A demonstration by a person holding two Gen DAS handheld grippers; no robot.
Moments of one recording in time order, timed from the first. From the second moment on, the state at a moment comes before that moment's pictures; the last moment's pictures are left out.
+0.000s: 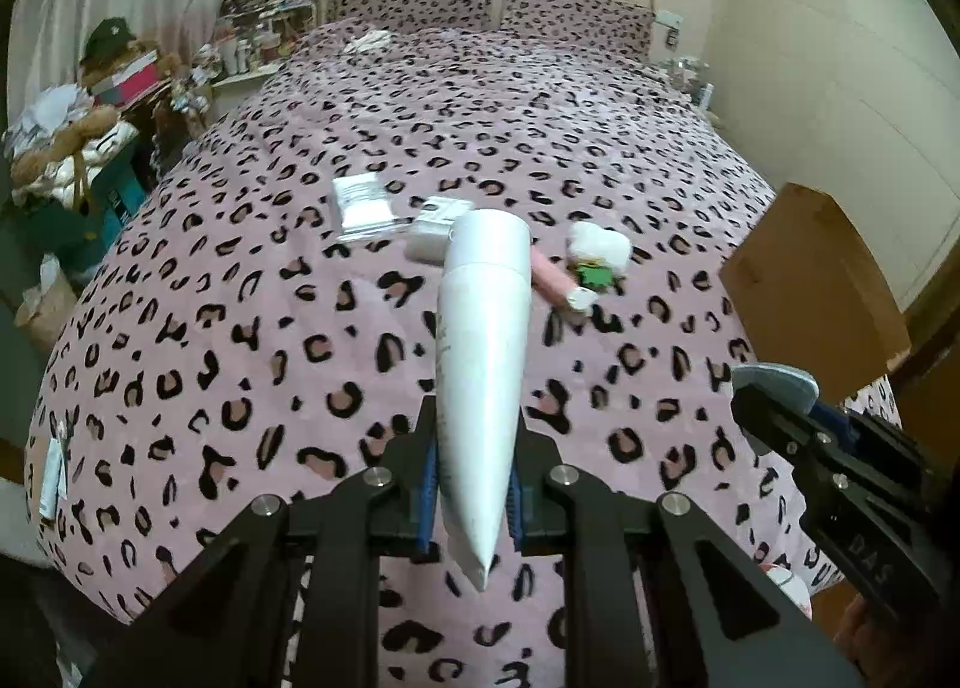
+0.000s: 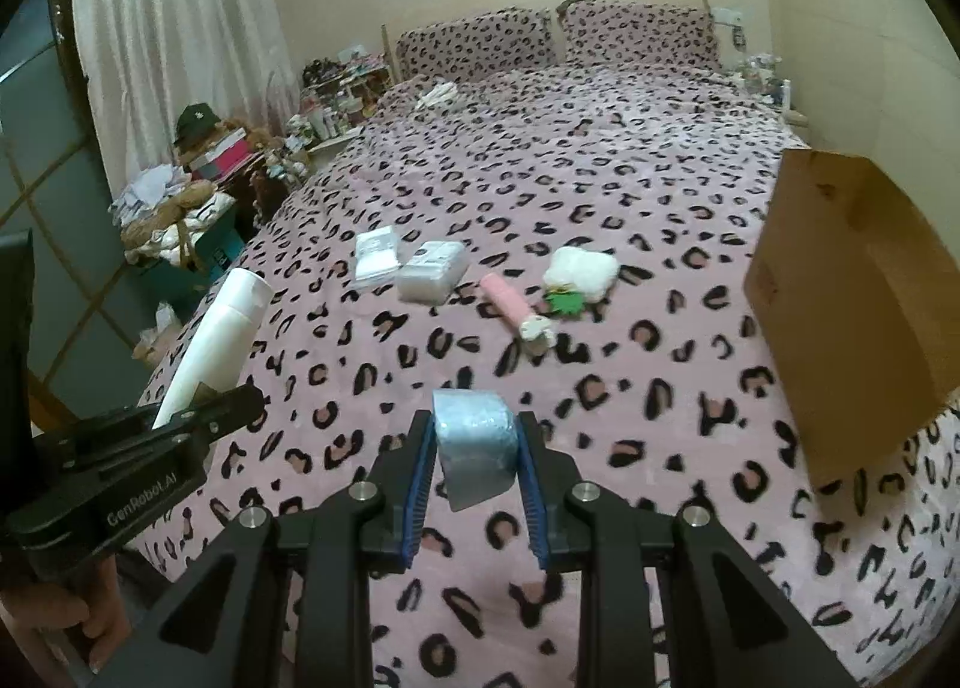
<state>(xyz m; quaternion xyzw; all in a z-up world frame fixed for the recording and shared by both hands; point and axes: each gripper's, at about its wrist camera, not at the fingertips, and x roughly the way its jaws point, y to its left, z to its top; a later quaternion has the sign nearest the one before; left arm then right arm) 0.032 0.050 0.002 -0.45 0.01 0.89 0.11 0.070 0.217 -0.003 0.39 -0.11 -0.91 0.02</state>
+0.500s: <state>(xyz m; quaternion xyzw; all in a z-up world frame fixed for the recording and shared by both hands) 0.050 0.103 0.014 -0.44 0.04 0.89 0.15 0.097 0.258 0.006 0.38 -0.13 -0.91 -0.02</state>
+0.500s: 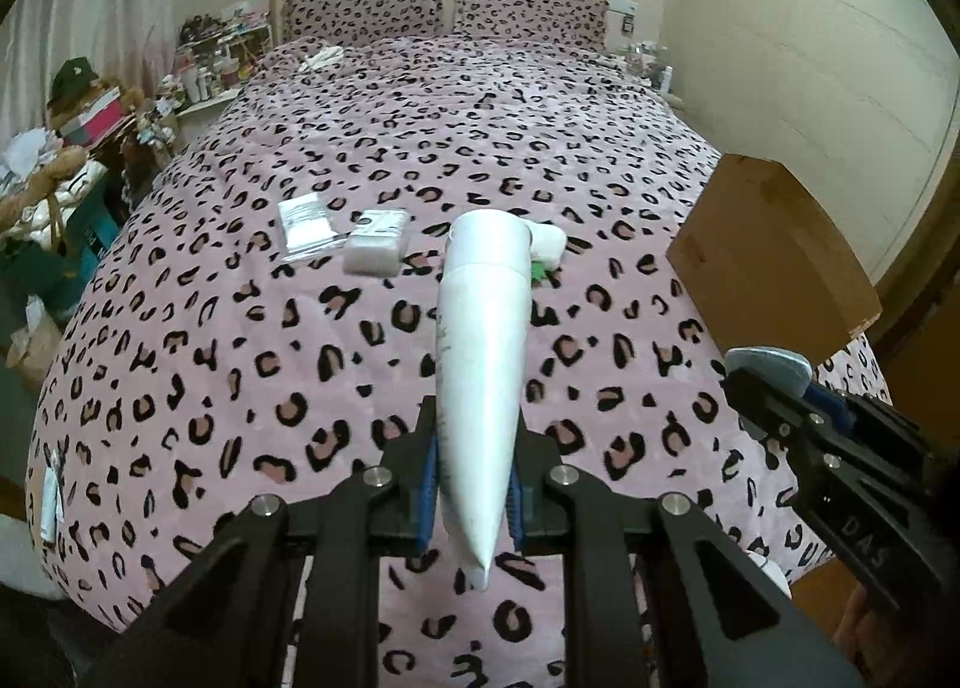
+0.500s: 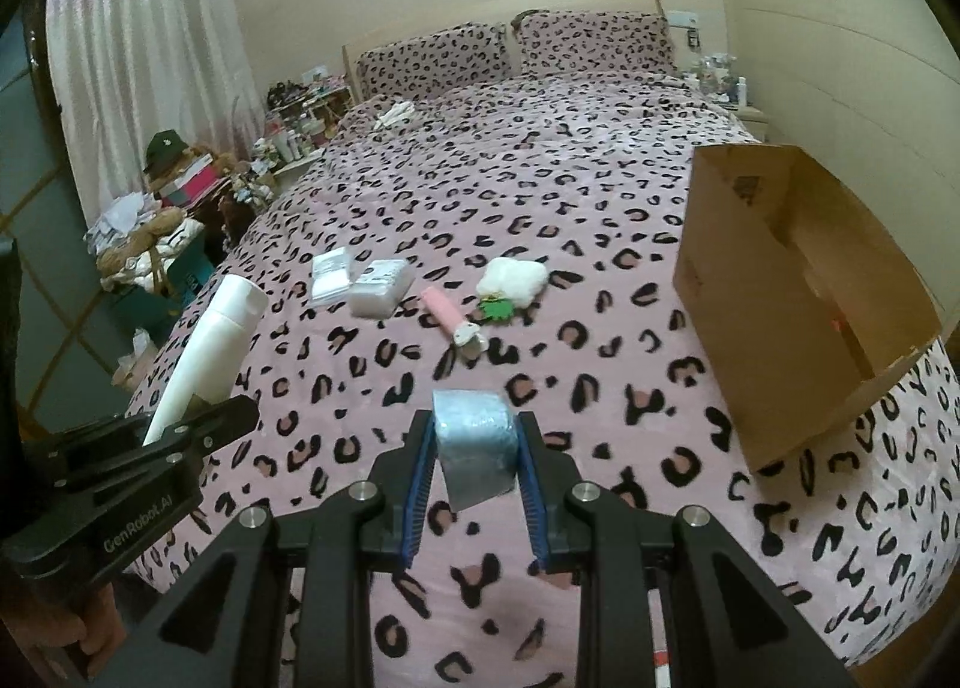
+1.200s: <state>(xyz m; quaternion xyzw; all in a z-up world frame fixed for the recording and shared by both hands) 0.051 0.174 0.010 -0.44 0.07 0.87 0.20 0.127 0.331 0.007 0.37 -0.16 -0.91 -0.08</state>
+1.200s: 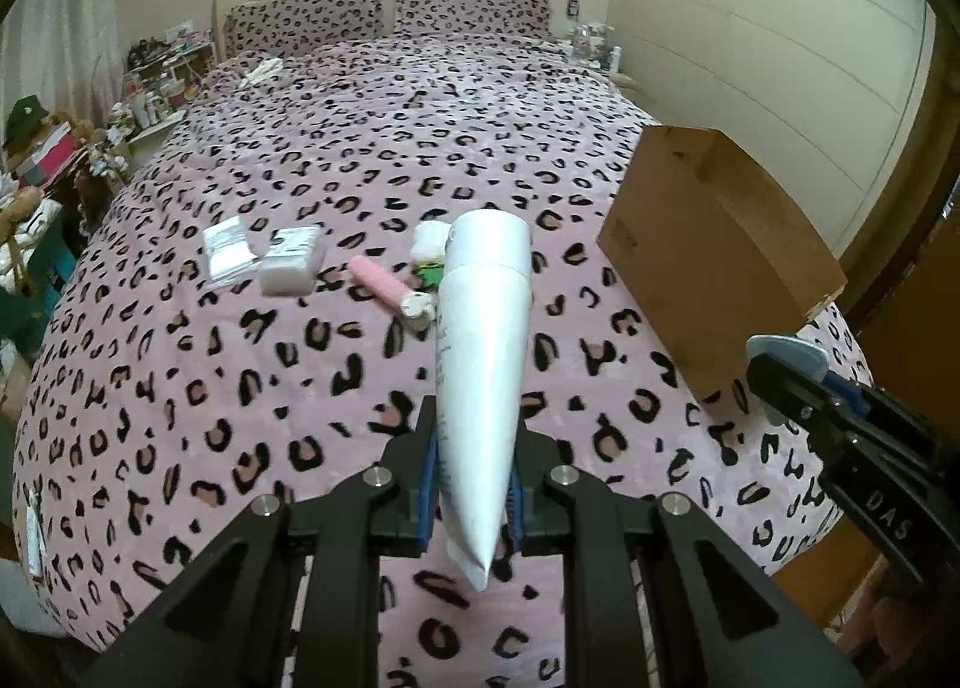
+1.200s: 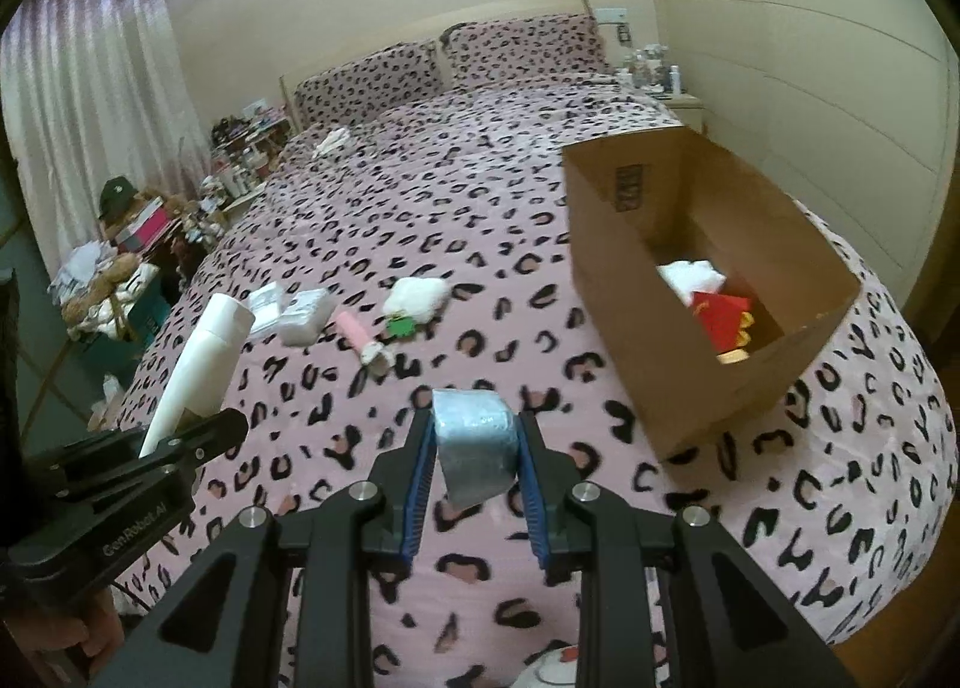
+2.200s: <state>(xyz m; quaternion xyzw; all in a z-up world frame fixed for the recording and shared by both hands) 0.041 0.257 -0.006 -0.45 0.09 0.85 0.26 0.154 0.393 0.014 0.35 -0.18 -0.91 -0.14</state>
